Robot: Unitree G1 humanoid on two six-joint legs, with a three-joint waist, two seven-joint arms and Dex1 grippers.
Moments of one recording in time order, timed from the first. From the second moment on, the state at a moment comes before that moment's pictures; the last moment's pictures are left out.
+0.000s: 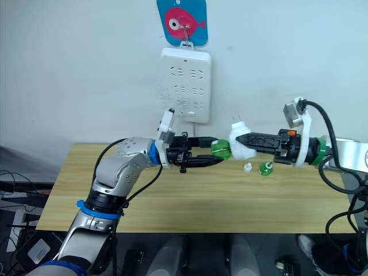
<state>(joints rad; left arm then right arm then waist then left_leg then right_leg) -0.65 0.29 -0.19 0.02 -0.50 0.45 -1.17 -0.56 -0.92 -0.09 -0.01 1.92 1.31 0.23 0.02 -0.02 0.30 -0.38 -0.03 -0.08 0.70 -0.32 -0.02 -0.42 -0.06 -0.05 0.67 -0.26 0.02</state>
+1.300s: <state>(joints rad) -0.63 0.39 -0.17 -0.05 -0.52 0.53 -1.19 -0.56 -1.07 -0.09 0.24 1.17 1.21 0.83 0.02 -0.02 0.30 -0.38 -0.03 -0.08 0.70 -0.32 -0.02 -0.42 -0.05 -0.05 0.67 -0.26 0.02</state>
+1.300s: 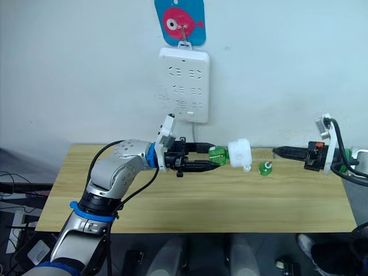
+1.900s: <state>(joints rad) -0.62 0.41 -0.14 -0.10 -0.59 0.60 -1.18 -0.56 -0.72 -0.20 0.03 1.25 1.47 0.74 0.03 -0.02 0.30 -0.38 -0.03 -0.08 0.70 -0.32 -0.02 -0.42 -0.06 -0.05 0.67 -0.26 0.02</state>
